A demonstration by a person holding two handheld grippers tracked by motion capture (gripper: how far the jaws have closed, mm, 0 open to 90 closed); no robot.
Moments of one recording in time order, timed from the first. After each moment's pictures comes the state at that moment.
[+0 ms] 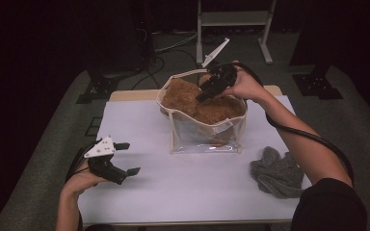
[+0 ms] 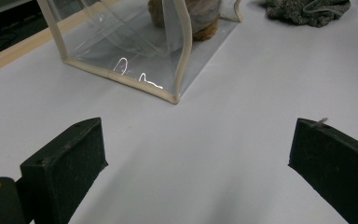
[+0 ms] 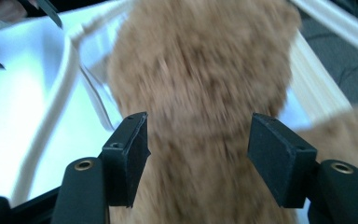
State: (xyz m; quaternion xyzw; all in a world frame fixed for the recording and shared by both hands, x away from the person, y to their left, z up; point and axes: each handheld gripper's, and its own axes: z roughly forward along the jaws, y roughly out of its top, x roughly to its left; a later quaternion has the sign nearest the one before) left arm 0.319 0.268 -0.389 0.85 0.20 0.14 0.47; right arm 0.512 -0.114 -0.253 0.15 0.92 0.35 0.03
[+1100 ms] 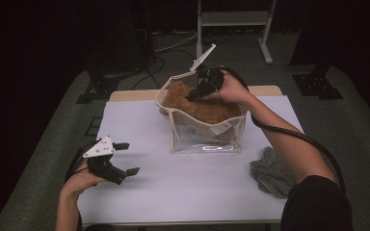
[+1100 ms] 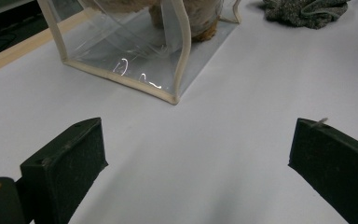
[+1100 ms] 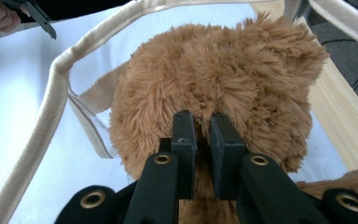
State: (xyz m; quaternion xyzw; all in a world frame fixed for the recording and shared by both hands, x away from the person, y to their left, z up) left arm 0.319 0.270 -0.388 0.85 0.20 0.14 0.47; right arm 0.522 -0.083 -0.274 0.15 0.92 0.35 0.01
